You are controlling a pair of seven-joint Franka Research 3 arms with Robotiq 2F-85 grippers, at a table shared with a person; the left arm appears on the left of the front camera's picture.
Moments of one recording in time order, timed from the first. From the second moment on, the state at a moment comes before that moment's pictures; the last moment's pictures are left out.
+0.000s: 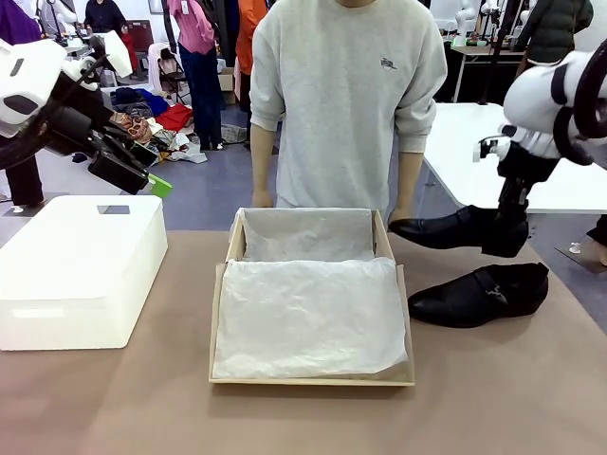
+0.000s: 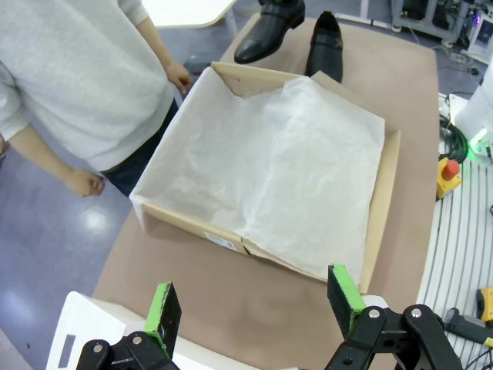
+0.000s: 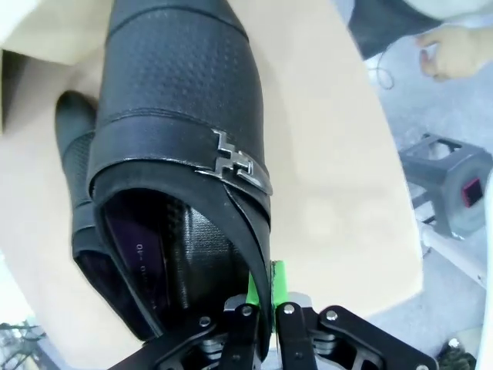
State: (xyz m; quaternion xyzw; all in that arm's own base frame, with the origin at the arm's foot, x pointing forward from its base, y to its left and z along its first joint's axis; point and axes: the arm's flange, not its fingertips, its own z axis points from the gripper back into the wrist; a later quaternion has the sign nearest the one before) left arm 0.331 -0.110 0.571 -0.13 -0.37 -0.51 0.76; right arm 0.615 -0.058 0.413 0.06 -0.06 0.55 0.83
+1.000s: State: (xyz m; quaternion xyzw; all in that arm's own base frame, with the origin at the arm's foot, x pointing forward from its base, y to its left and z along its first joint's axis) left arm 0.331 -0.110 0.571 -0.13 -0.37 -0.51 0.76; right arm 0.566 0.108 0.498 0.02 -0.01 0.58 0.81
